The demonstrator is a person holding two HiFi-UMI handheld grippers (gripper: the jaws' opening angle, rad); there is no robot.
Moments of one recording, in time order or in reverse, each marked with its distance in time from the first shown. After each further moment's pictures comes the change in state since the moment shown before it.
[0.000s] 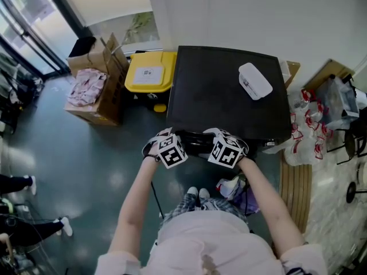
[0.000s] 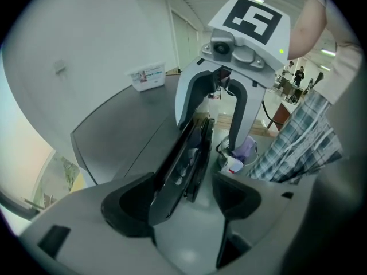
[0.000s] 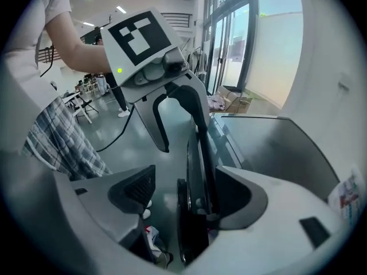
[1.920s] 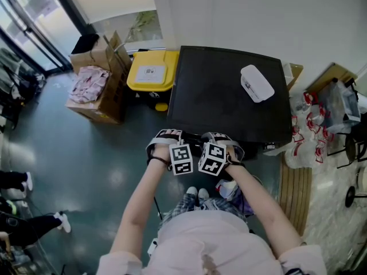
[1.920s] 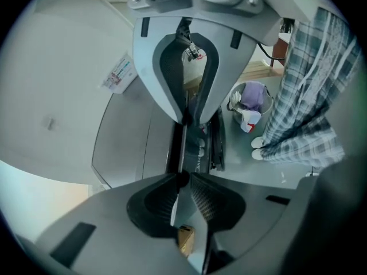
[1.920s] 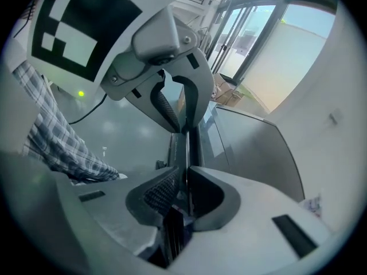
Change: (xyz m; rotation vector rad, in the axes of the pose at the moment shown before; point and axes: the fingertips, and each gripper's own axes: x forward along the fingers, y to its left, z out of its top) left arm 0.018 0.012 -0.017 0.411 0.268 0.264; right arm 0.021 -0.013 -0.010 -0.137 0.230 -0.229
